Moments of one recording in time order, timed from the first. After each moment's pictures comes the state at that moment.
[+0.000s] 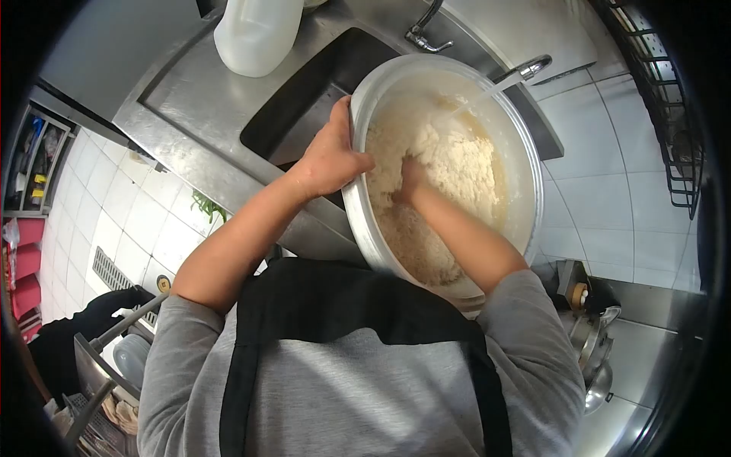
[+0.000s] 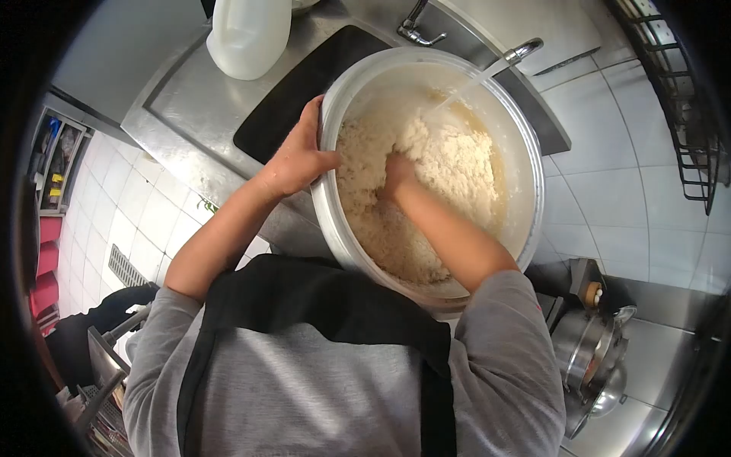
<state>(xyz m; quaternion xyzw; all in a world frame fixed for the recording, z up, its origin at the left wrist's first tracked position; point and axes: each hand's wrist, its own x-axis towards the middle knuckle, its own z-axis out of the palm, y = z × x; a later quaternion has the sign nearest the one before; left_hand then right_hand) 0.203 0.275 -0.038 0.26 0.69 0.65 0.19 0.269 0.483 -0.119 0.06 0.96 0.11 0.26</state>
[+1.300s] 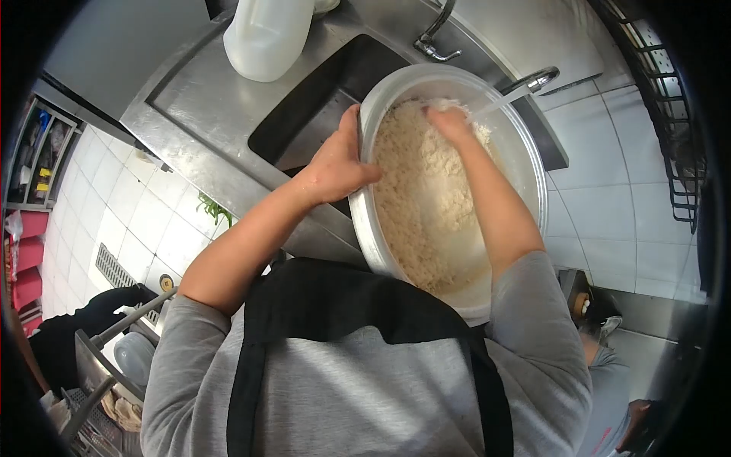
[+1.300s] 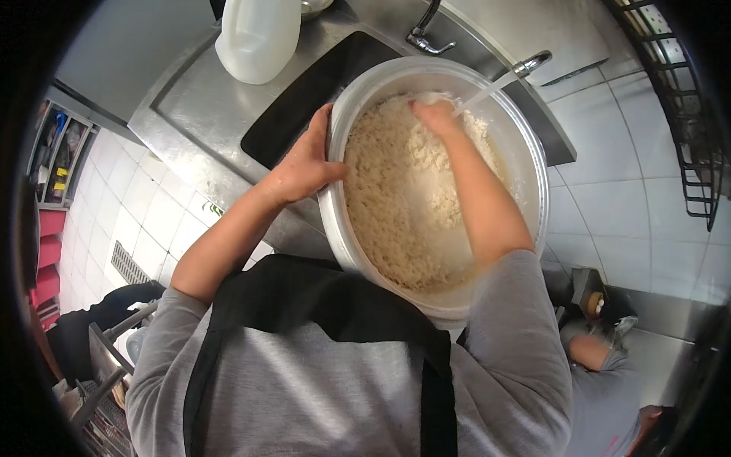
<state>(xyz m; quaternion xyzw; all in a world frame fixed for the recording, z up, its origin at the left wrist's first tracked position) 0.201 0.270 -0.027 0.27 0.72 0.61 0.19 0.163 0.573 -0.078 0.21 0.97 -0.12 0.04</state>
